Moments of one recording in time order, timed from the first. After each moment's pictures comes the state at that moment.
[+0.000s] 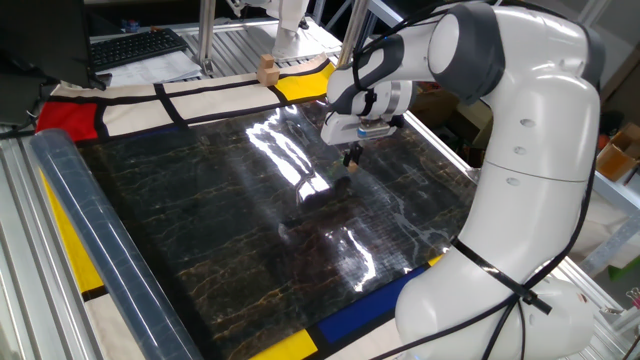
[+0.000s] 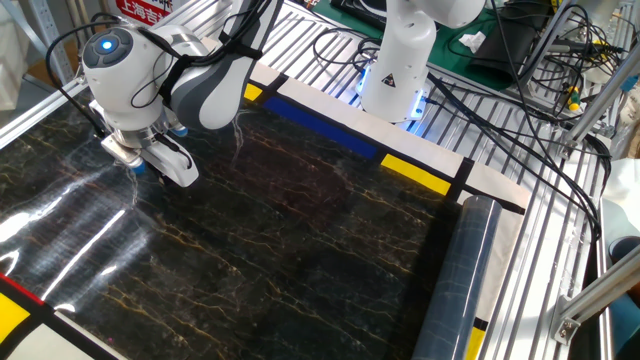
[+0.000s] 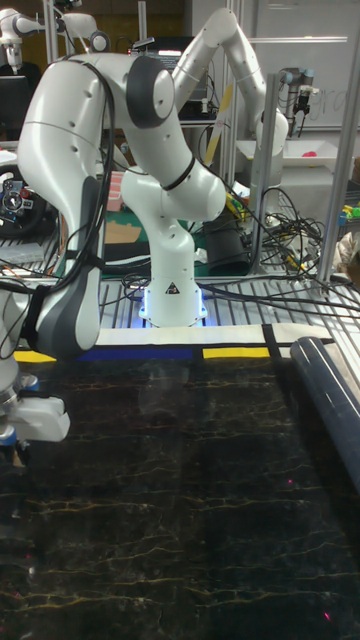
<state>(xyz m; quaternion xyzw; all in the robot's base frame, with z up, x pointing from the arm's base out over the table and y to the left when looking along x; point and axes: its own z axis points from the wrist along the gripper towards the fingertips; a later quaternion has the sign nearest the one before) 0.532 -0.264 0.086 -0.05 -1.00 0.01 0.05</state>
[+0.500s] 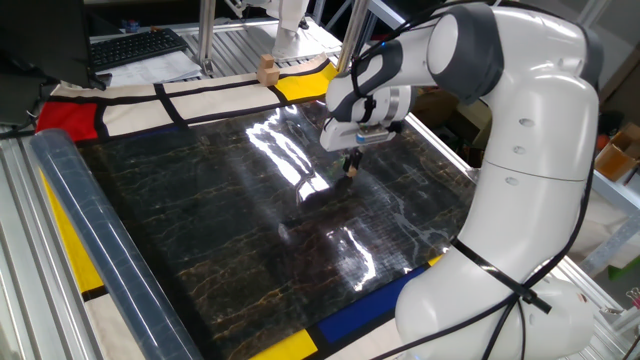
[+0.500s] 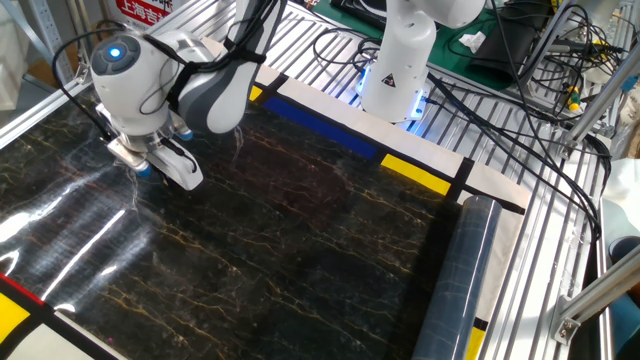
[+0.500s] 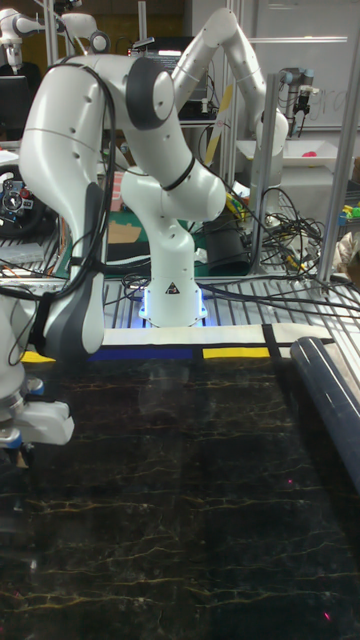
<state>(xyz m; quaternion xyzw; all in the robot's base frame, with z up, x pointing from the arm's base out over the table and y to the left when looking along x) 0.524 -0.260 0.071 -0.05 -1.00 0.02 0.05</state>
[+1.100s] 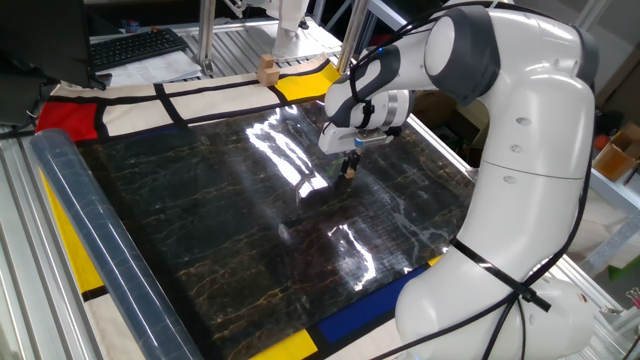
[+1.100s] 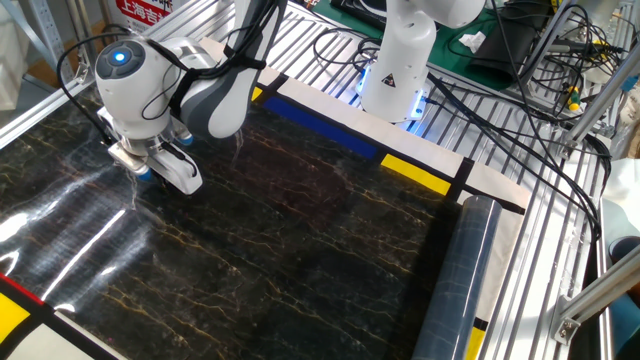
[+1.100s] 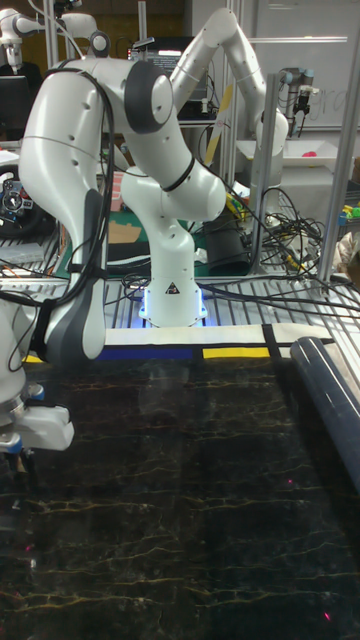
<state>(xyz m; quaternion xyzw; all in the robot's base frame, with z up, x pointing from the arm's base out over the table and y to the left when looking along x) 0.529 -0.261 0.064 -0.06 -1.00 0.02 0.04</state>
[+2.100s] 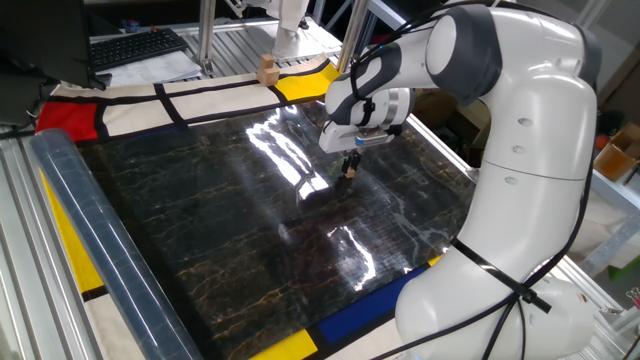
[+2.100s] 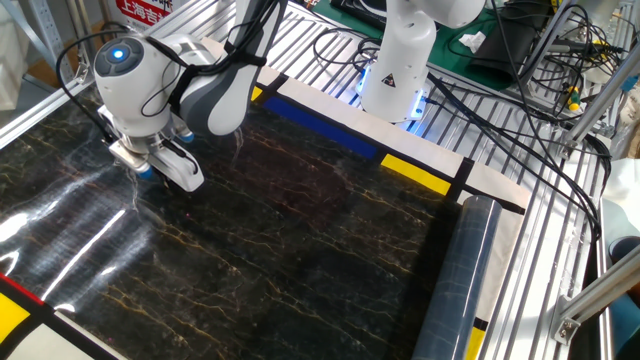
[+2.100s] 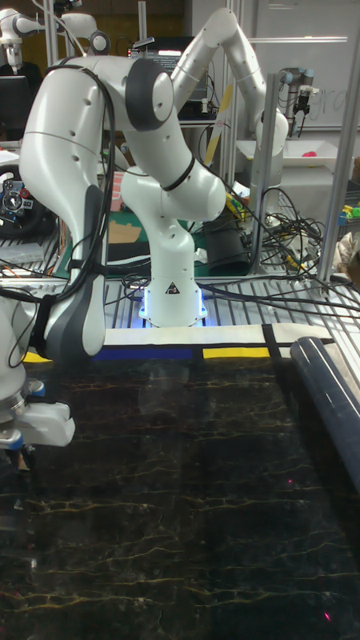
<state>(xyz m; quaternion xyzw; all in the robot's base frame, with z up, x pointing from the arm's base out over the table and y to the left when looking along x) 0.524 -0.259 0.069 -0.05 -1.00 0.01 0.05</state>
